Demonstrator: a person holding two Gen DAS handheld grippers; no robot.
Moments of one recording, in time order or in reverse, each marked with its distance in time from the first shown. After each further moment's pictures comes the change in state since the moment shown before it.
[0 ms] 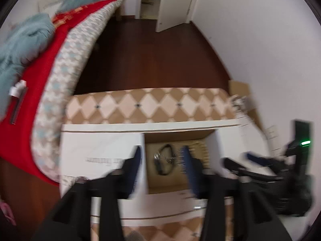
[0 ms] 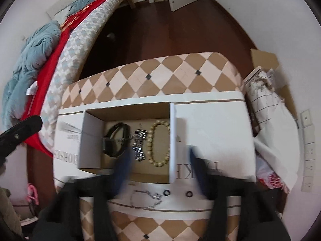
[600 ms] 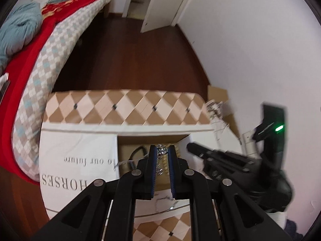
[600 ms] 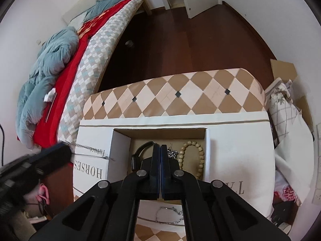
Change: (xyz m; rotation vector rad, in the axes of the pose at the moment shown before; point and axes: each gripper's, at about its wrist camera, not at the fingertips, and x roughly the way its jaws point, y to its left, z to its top) left arm -0.021 -0.006 0.013 -0.053 -0.012 -0.237; right arm -0.001 0.025 0.030 0.000 -0.042 0.151
